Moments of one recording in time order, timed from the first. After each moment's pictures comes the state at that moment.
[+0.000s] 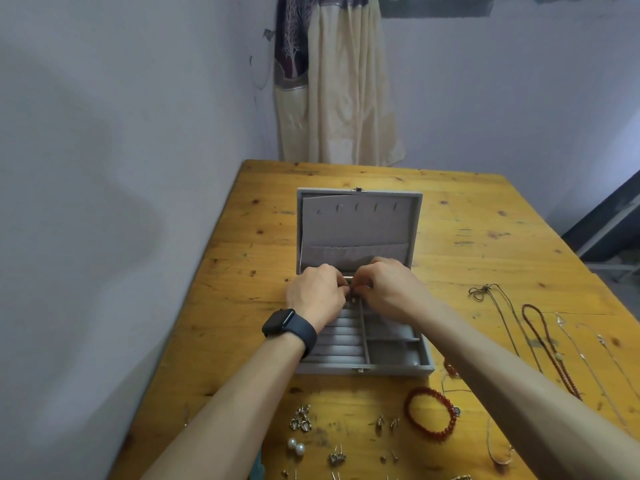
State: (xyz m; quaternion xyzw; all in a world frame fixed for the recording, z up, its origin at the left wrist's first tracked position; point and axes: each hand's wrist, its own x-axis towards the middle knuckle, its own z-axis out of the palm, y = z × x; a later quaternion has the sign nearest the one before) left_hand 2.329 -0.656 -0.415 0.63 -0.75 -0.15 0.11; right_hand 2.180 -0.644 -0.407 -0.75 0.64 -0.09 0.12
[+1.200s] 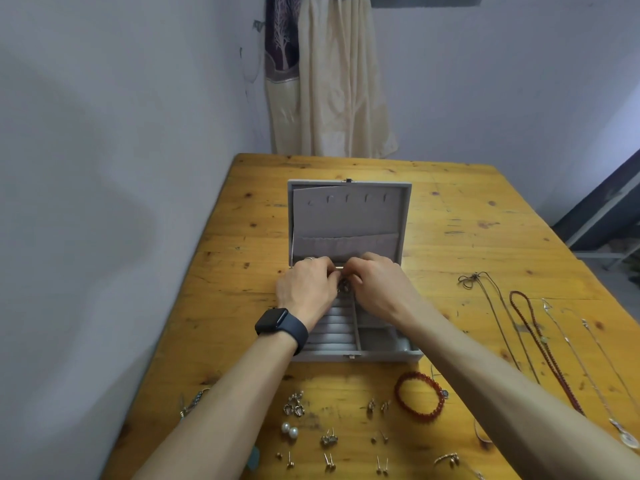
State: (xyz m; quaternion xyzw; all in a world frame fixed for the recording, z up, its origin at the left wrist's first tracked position) left_hand 2.329 -0.647 -0.418 0.63 -0.76 -0.08 0.15; right_hand 2.186 -0.630 -0.421 -0.74 0.65 -0.15 0.10
